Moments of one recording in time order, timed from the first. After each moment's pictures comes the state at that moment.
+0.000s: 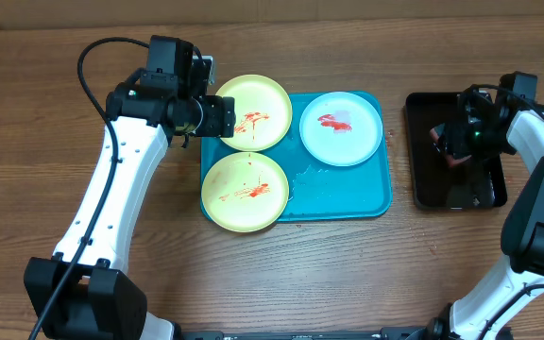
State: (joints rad) left arm -0.17 1.68 1.53 -0.95 0.14 -0.13; right arm -0.31 2.01 1.36 -0.67 -0.22 -0.27
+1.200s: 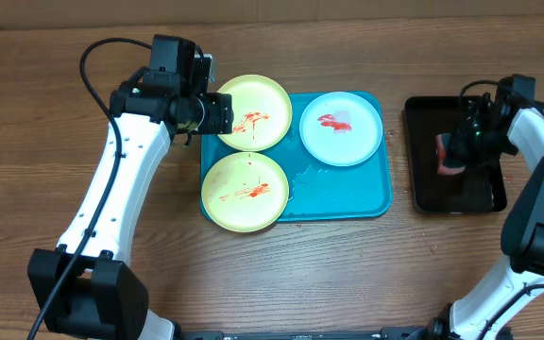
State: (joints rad) left arm -0.17 1.70 1.53 -0.91 0.14 -0.18; right arm -0.30 2.01 1.40 -0.84 -0.21 0.08
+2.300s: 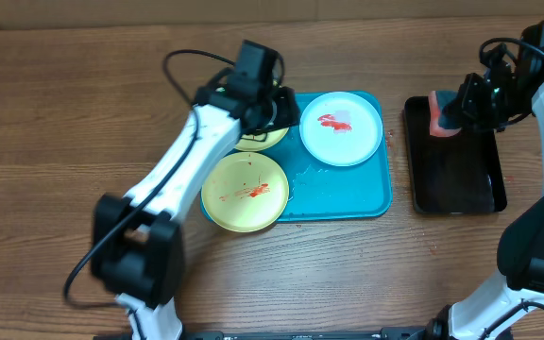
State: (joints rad) left arm -0.42 1.94 1.61 -0.68 0.23 -0.64; right arm -0.25 1.90 1.74 -1.19 -0.45 0.13
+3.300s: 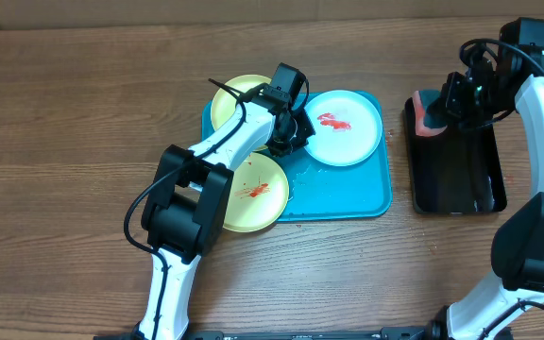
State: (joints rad) left arm -0.47 2.26 1.69 -0.66 0.27 -0.88; right arm -0.18 1.90 1.74 -1.18 -0.45 0.13
